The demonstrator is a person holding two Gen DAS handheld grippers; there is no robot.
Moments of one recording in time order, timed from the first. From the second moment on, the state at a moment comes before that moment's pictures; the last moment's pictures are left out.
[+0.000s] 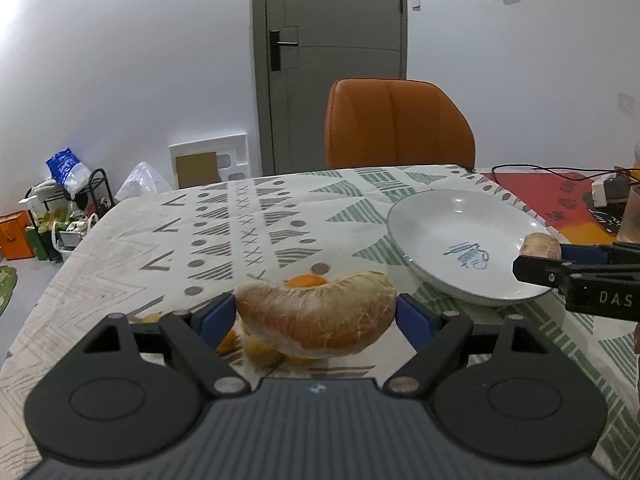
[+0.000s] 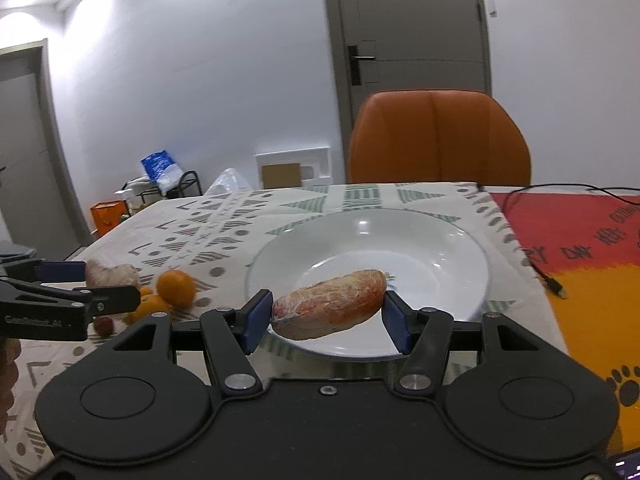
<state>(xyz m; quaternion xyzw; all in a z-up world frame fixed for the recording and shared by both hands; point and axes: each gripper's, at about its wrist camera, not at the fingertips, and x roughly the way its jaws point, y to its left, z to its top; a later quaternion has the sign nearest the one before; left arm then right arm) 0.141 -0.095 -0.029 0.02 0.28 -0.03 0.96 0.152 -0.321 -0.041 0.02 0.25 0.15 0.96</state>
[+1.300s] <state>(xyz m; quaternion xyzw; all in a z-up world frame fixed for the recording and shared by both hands) 0.190 -0.178 -0.026 0.06 0.27 -0.09 0.96 0.154 -0.385 -0.052 0.08 0.24 0.11 0.96</state>
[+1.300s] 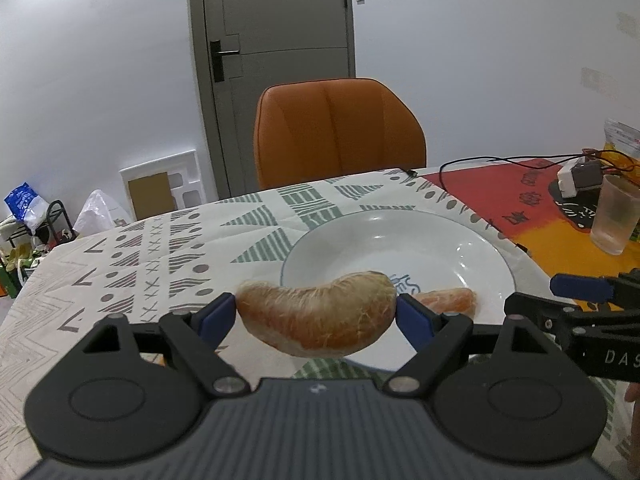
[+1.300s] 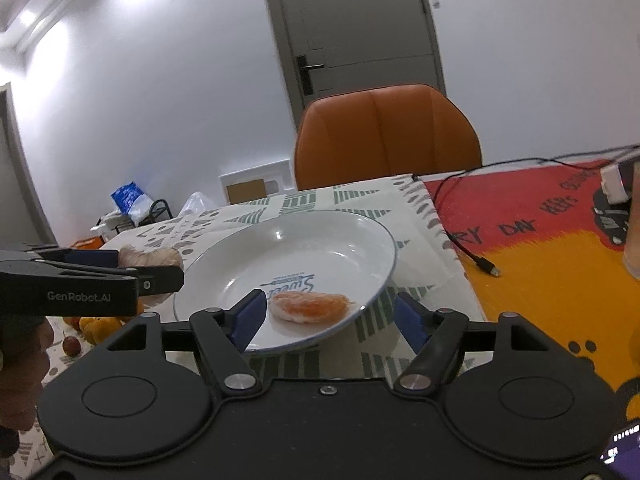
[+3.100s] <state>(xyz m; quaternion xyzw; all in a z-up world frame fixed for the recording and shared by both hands) 0.149 -0.050 -0.023 -0.05 0.27 0.00 0.96 0.149 -0.318 -0.044 0.10 0.25 0.14 0.95</state>
